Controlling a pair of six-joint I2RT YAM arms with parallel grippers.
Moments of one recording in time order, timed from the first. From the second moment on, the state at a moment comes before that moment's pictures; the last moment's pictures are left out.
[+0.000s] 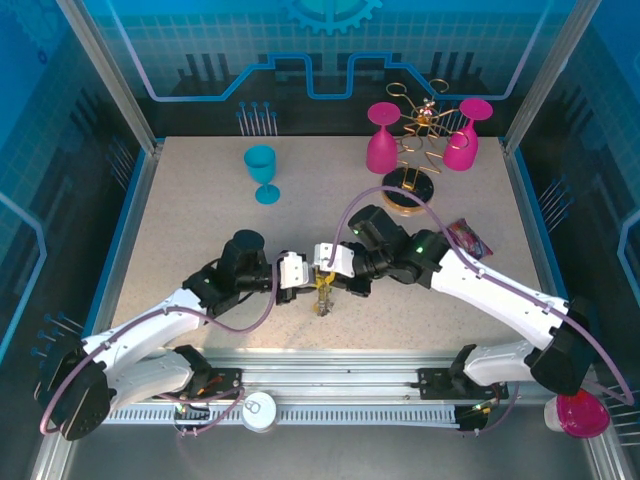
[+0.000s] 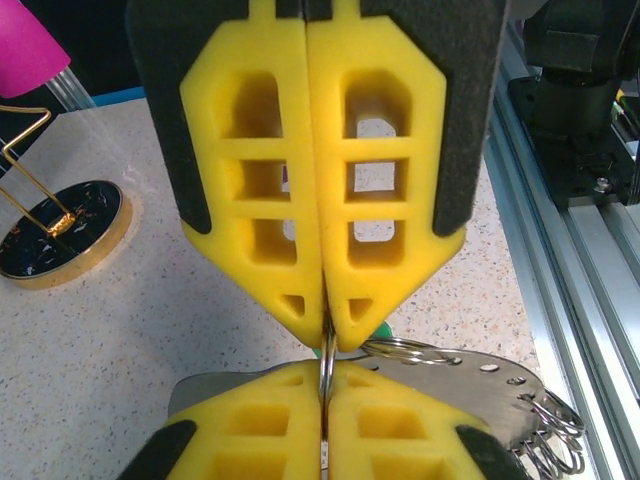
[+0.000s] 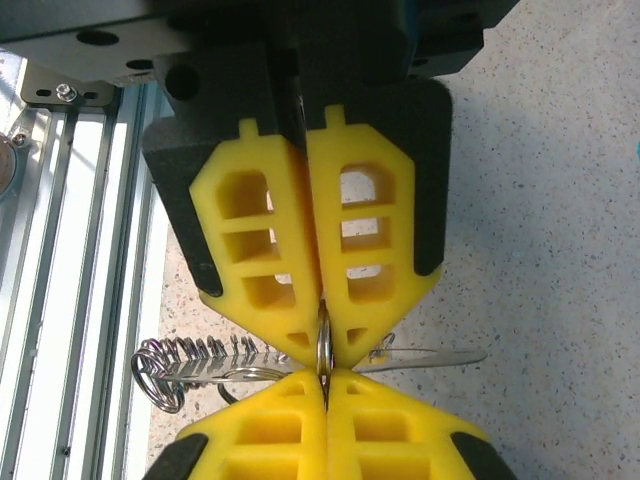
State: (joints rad) left arm -0.64 1.05 0.61 -0.03 0.63 0.55; right arm 0.86 1.30 1.16 -0.75 -0.32 -0.59
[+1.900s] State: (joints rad) left arm -0.64 1.03 0.48 0.41 0.69 0.40; right arm 0.71 1.11 0.89 -0.40 -0.53 -0.18
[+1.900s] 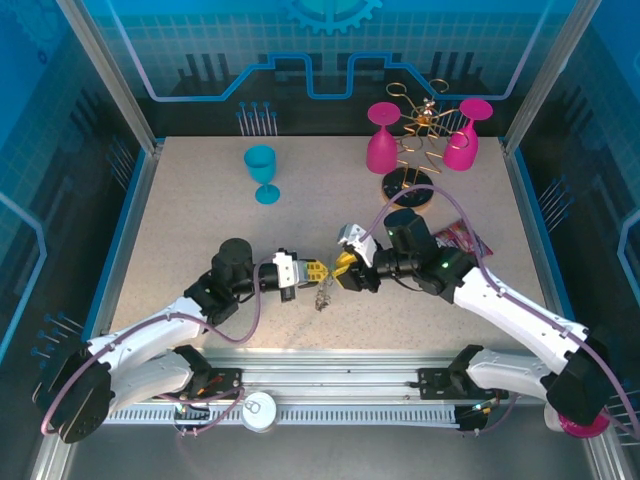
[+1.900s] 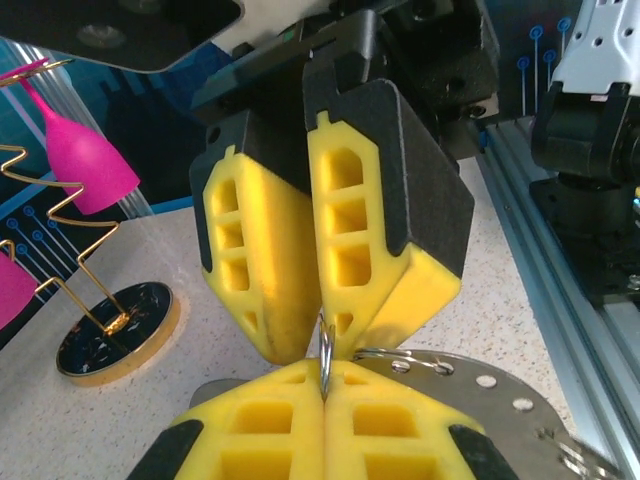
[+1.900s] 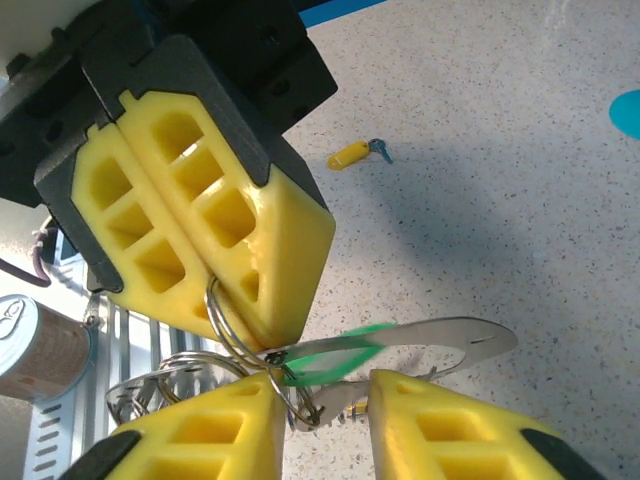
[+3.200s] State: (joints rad) left arm -0.63 1.07 0.48 0.44 0.75 0.38; right arm 0.73 1.04 0.79 -0.25 -0.58 -0.46
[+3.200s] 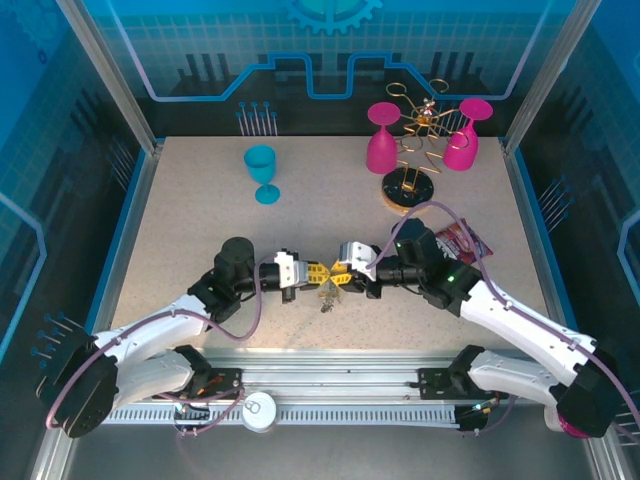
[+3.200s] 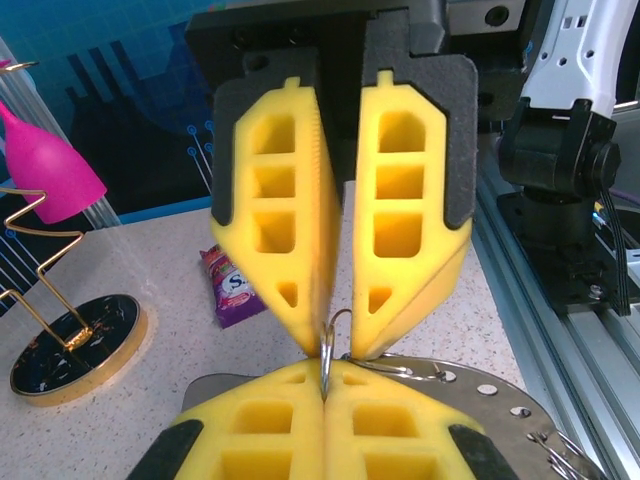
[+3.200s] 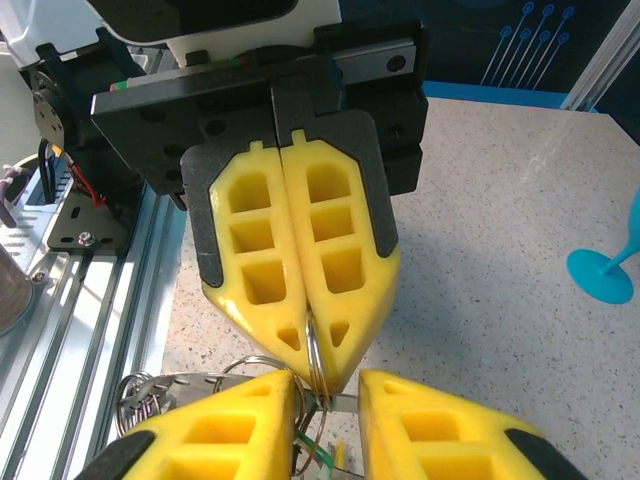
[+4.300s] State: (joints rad) left arm -0.63 1.05 0.55 0.17 0.66 0.47; right arm 0.78 1.21 1.06 -0.61 -0.38 -0.52
